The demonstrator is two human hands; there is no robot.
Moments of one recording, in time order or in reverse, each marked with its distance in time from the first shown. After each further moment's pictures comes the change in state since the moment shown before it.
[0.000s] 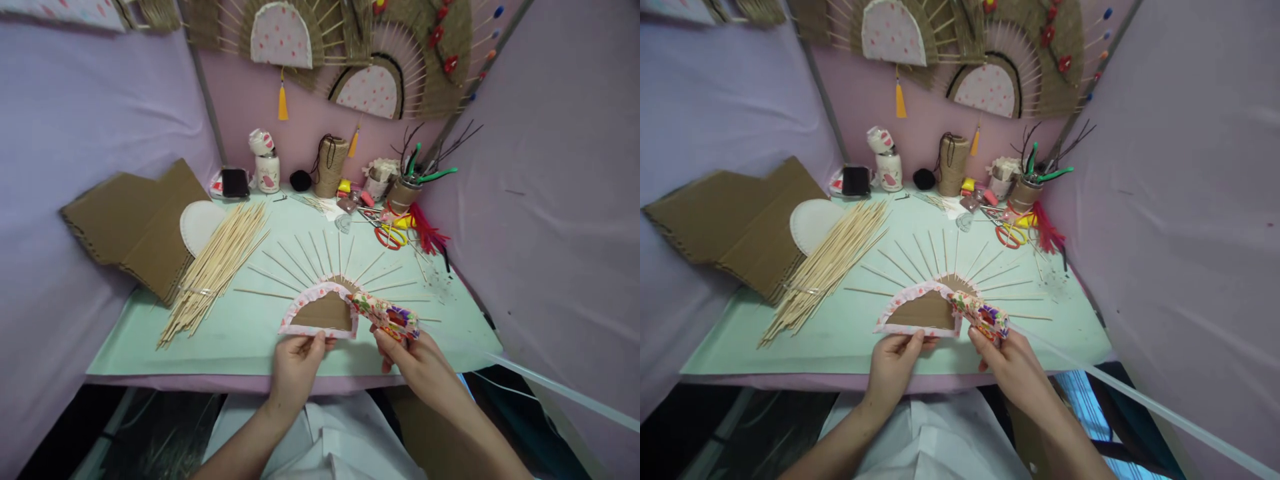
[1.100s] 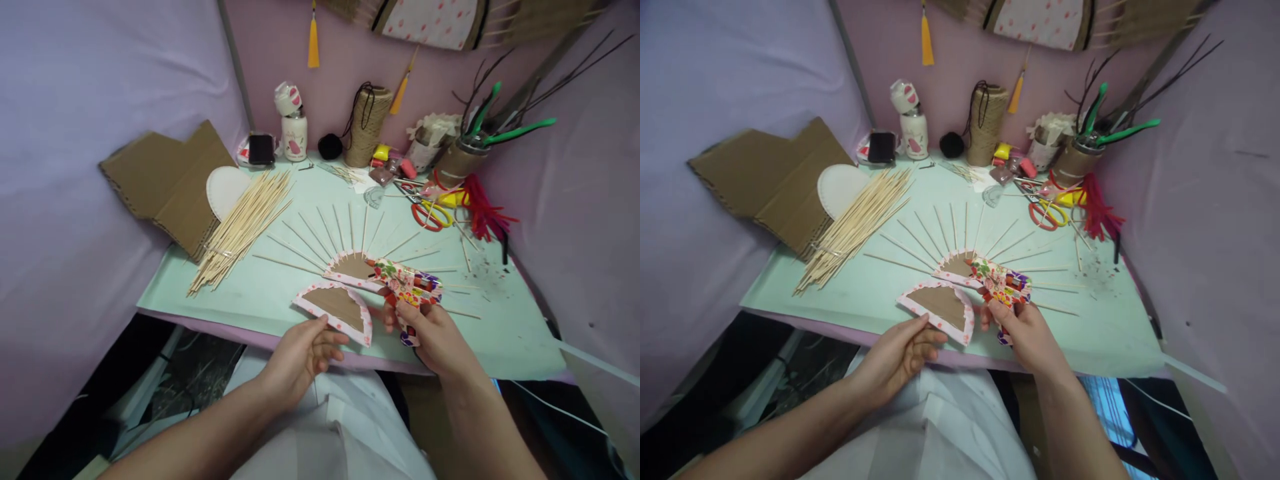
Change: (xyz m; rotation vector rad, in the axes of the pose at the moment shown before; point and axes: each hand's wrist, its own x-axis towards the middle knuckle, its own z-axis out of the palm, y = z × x) left_hand -0.027 0.018 -0.001 -0.424 -0.034 -0.663; right_hand 0.036 0.042 0.006 0.417 -0.139 -0.065
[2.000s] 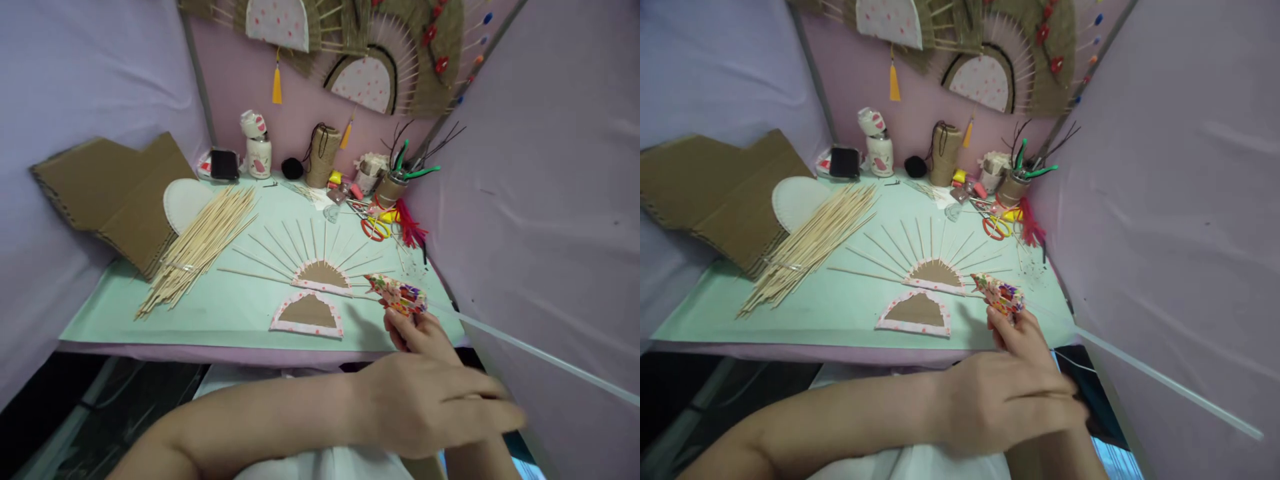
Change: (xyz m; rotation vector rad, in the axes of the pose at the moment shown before) left_hand -0.015 -0.045 0.107 1.369 -0.919 1.777; right_hand -0.050 -0.047 -0.022 -0.287 0.300 0.205
